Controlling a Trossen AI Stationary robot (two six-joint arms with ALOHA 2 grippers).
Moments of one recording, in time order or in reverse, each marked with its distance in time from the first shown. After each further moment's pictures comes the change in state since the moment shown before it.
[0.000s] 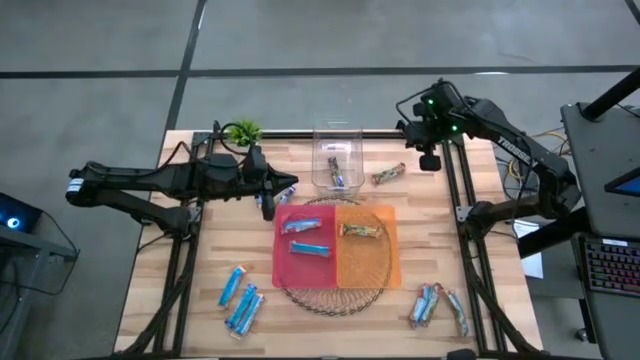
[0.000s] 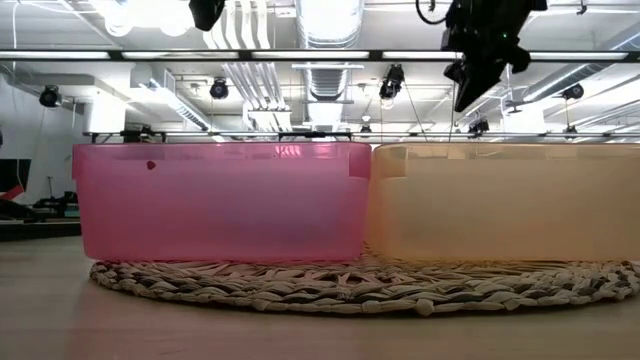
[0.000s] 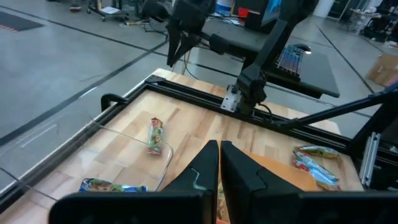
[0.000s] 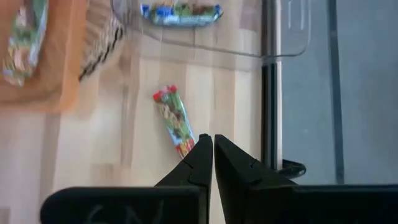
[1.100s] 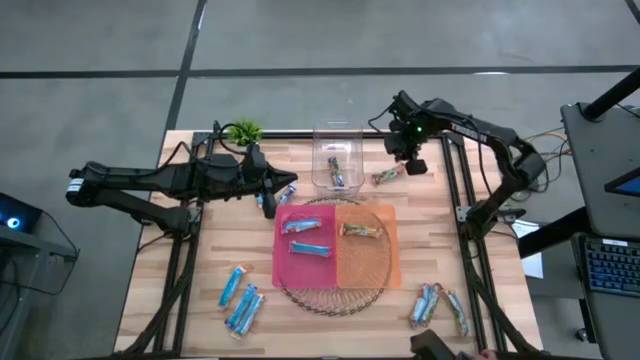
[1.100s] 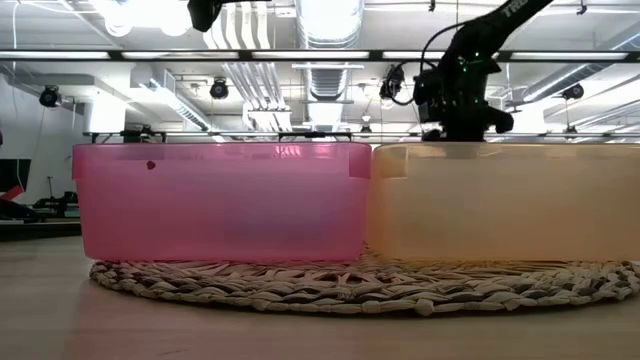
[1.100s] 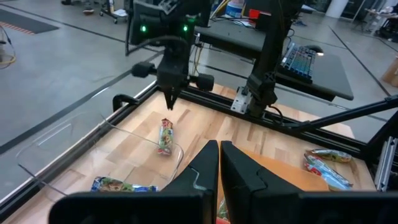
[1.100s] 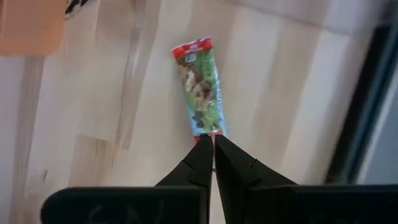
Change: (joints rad) left arm 0.000 0.000 0.000 -0.004 -0.046 0.002; right arm -0.020 0.355 -0.041 0.043 -0.001 -0.171
